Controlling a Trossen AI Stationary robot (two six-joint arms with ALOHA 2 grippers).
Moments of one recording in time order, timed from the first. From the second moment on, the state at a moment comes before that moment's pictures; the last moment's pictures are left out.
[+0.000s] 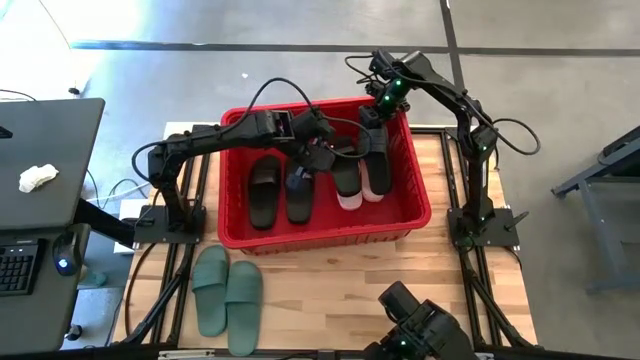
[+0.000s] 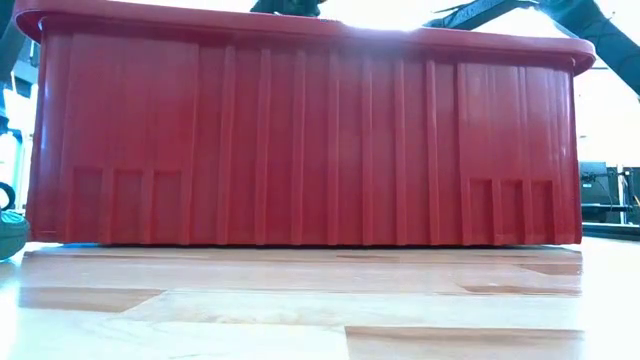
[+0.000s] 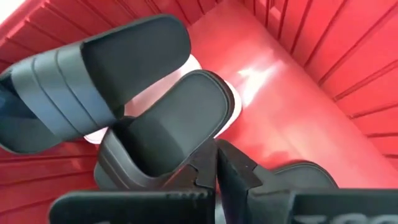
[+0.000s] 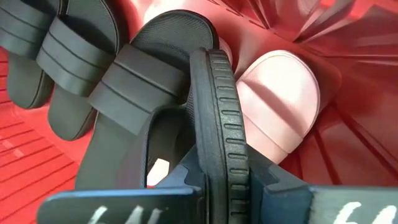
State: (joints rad) left arm 0.37 1.81 1.85 -1.02 0.15 0.76; right arm -0.87 2.05 2.03 -1.42 -0.39 0.13
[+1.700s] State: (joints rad) left arm 0.37 1.82 1.71 -0.89 0.15 0.78; right arm -0.86 2.05 2.08 -1.48 -0.31 0.02
